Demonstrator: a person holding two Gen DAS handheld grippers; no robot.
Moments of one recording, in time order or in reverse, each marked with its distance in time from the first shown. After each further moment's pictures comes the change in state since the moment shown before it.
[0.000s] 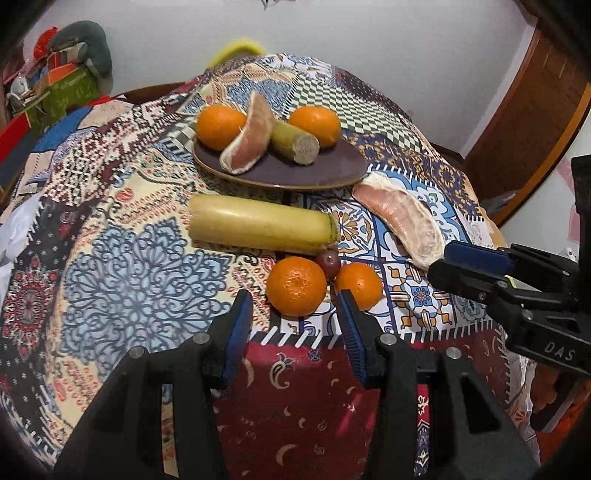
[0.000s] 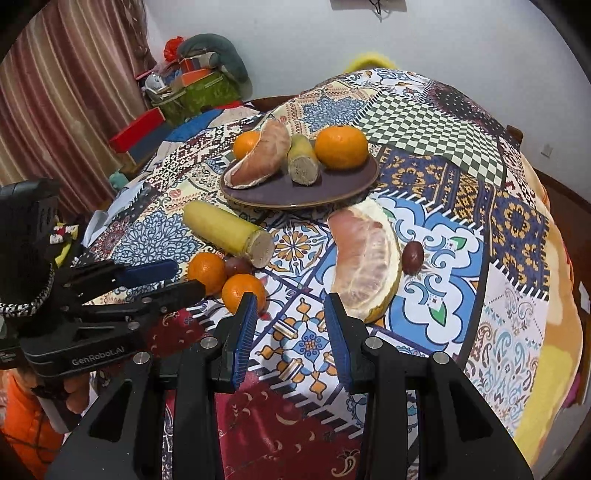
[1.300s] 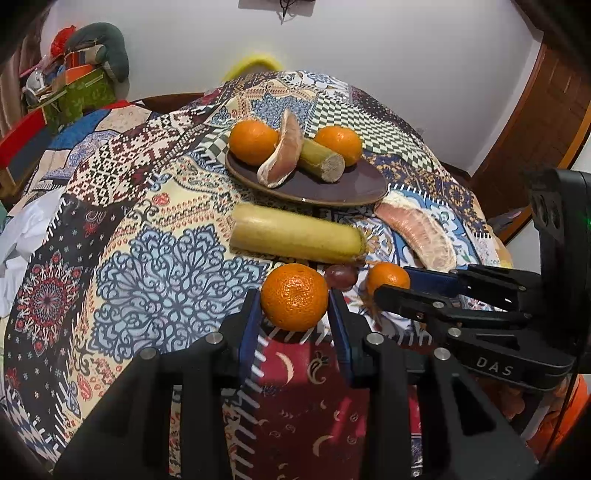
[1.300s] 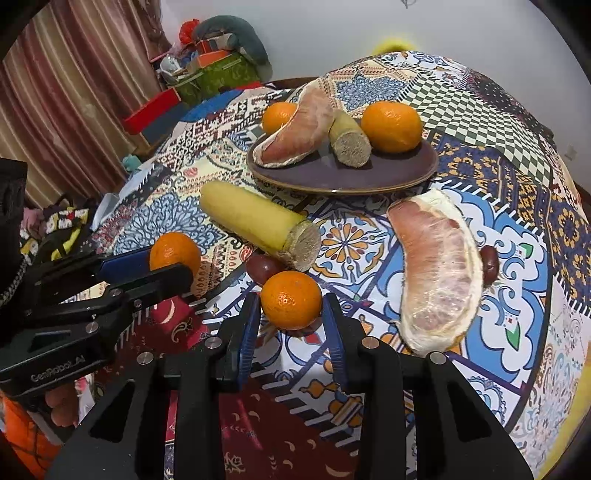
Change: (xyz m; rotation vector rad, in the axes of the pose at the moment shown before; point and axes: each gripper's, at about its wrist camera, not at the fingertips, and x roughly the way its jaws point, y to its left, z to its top) left arm -0.021 0.022 -0.003 -0.037 -0.079 0.026; right arm 0.041 0.022 0.008 -0.030 0.055 0.073
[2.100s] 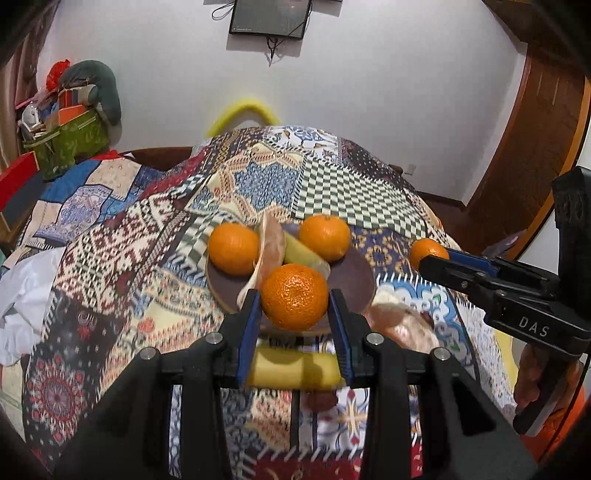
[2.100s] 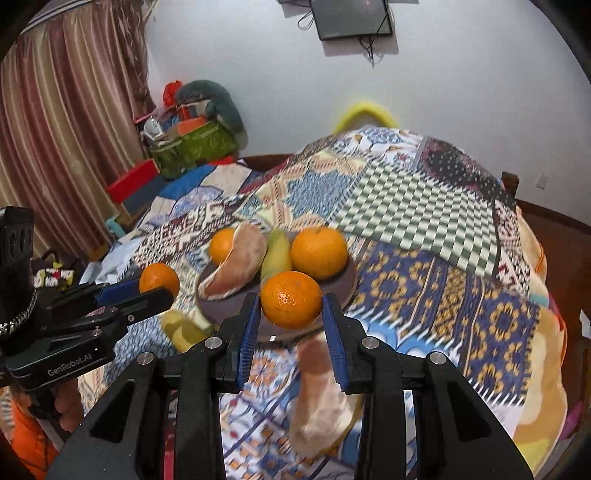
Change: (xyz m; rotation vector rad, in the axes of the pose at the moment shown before) left arm 0.006 -0.015 0.086 0.042 -0.157 -0.009; right arm -0.054 -0.048 0.066 0.019 -0.250 -0.081
